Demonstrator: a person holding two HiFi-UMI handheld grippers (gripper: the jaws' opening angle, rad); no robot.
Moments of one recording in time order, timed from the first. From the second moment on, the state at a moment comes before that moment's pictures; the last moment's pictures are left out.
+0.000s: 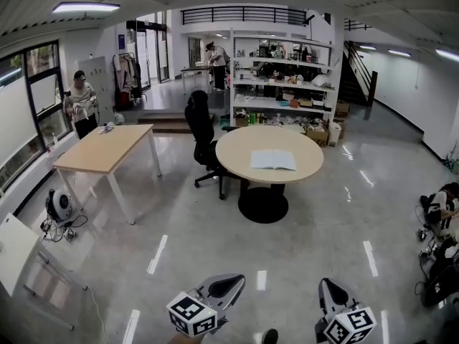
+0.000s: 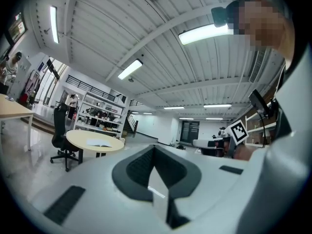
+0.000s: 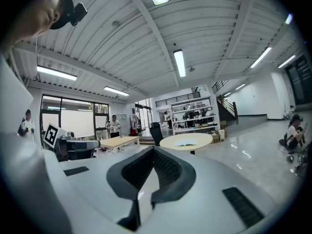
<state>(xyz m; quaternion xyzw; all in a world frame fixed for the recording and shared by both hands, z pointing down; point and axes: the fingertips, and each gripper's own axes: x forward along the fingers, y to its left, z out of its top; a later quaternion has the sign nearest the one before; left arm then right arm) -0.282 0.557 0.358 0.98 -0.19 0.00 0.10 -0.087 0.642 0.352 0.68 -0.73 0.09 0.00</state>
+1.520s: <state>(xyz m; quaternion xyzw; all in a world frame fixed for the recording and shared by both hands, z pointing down) -0.091 0.083 0.339 0.97 -0.20 -0.01 0.10 0.104 0.152 0.327 0.66 -0.75 0.09 -0.01</state>
